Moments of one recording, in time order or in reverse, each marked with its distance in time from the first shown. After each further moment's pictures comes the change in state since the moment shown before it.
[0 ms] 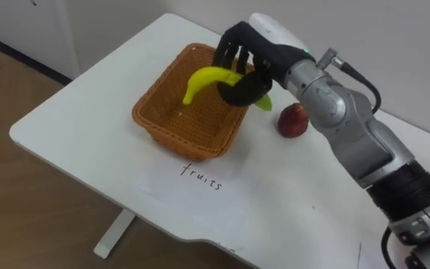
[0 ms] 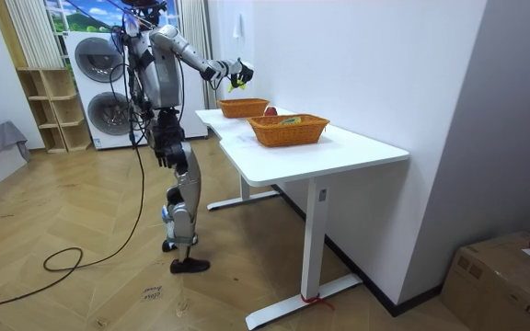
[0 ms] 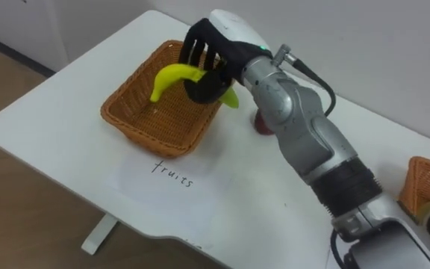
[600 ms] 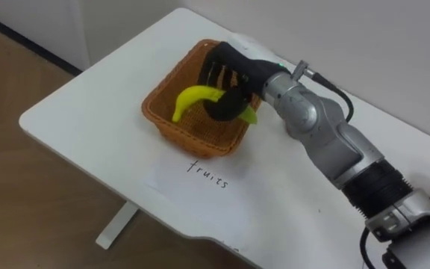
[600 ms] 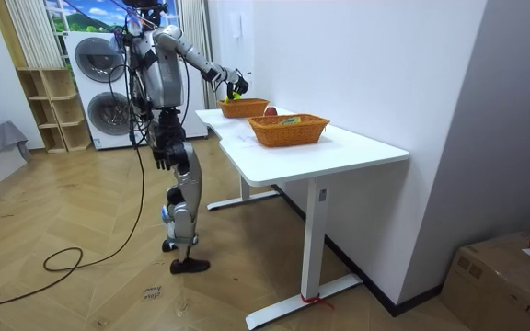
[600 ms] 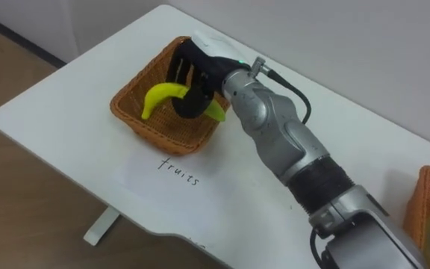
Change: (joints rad) left arm -0.031 -0.003 -0.020 0.031 -0.006 -0.012 0.002; right arm -0.035 0.083 0.044 0.107 -0.033 -0.012 0.002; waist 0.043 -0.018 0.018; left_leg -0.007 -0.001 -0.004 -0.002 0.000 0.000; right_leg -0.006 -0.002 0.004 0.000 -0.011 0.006
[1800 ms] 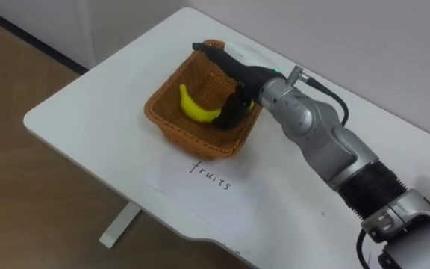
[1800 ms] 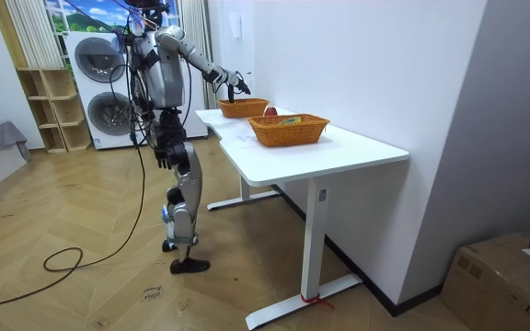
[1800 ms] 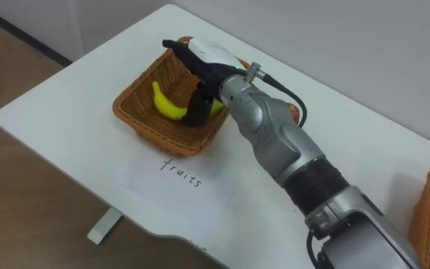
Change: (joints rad) left arm -0.026 0.001 -0.010 0.023 0.013 -0.012 0.002; right arm -0.001 0.013 0.005 0.046 -0.003 -0.021 0.008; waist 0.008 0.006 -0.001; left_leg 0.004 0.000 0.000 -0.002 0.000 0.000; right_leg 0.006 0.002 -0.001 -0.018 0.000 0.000
